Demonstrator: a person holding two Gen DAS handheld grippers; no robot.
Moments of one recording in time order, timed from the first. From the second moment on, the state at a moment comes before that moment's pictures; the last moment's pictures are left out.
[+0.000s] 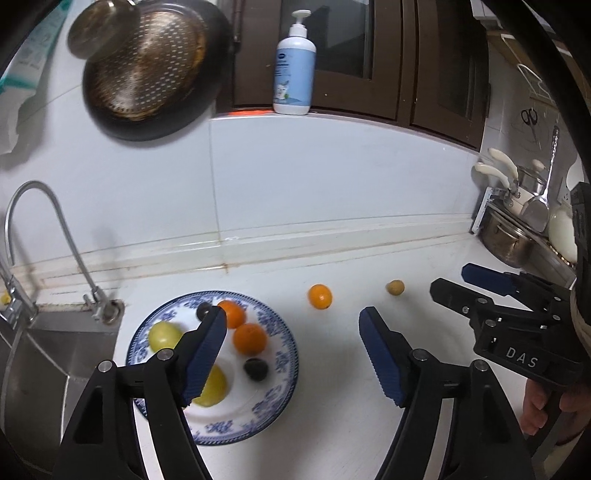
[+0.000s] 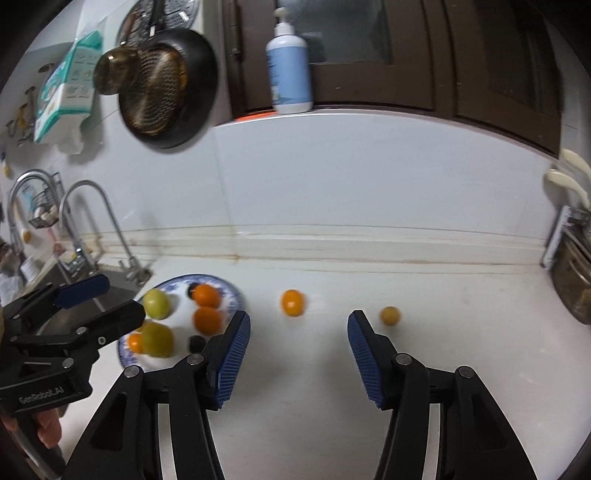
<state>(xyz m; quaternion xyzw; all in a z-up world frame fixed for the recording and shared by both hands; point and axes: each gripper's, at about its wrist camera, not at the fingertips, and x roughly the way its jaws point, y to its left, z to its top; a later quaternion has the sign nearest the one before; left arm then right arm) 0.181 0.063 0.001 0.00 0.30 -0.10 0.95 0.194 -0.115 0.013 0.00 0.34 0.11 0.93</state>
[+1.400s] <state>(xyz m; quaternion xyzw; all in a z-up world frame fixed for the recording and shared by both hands) 0.340 -0.007 -0.107 0.01 0.44 -0.11 0.89 0.327 -0.188 -0.100 0.04 0.47 0.05 0.88</state>
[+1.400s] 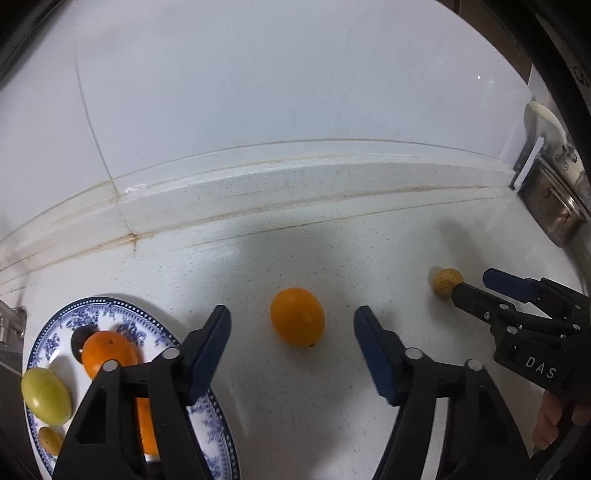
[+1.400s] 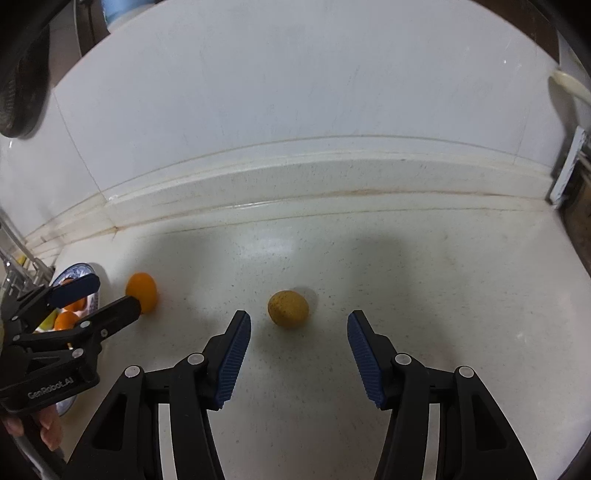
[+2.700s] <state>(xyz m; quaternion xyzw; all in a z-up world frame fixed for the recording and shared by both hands) 0.298 -0.001 -0.073 0.01 0.39 -0.14 0.91 0.295 -0.170 -0.064 0.01 0.43 0.10 0.90</state>
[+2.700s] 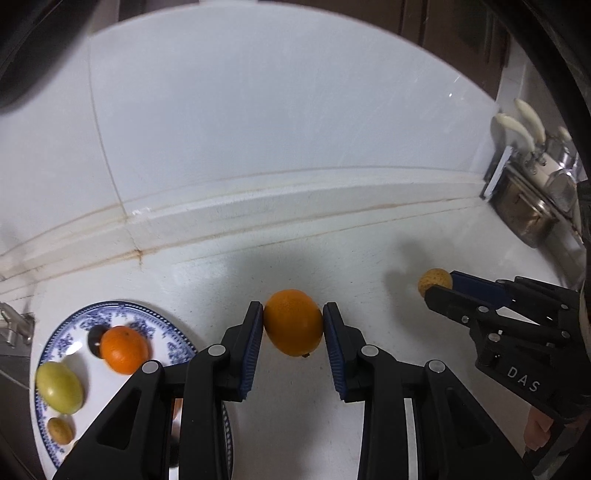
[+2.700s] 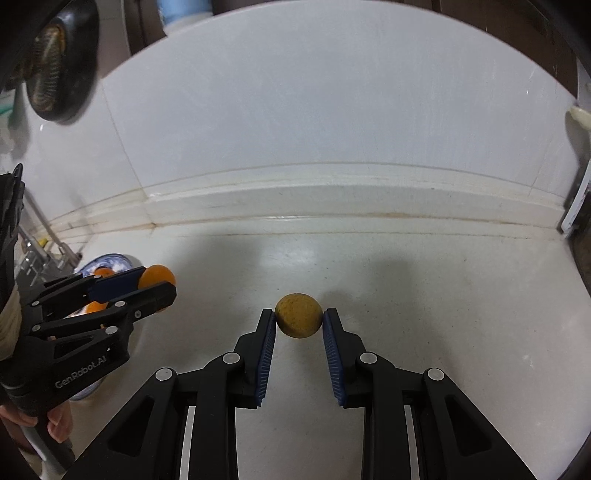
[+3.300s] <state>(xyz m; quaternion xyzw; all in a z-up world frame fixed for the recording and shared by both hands) 0.226 0.042 -0.025 -0.02 0.34 -0.13 0.93 0.227 -0.121 -0.003 -0.03 0.36 0.15 0.92</state>
